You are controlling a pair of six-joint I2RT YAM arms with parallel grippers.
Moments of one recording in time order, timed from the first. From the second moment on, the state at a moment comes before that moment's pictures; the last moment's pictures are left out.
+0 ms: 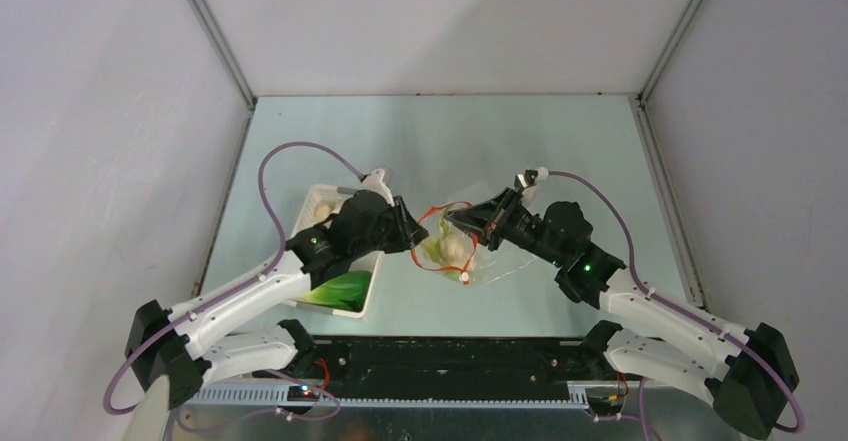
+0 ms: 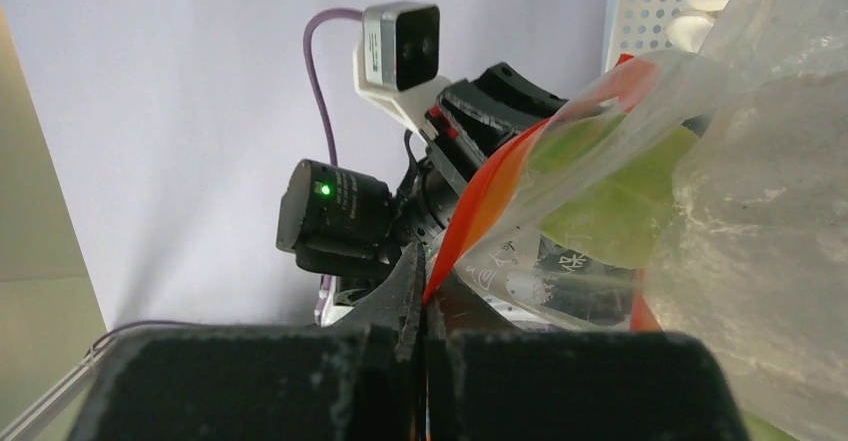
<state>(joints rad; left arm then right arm) -0.81 1.04 0.78 -0.33 -0.09 -0.84 0.79 0.93 0.60 0.33 -0.22 1.58</state>
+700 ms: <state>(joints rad) -0.84 0.93 0.96 -0.44 -0.10 -0.80 0.68 0.93 0.81 -0.35 -0.14 1.04</state>
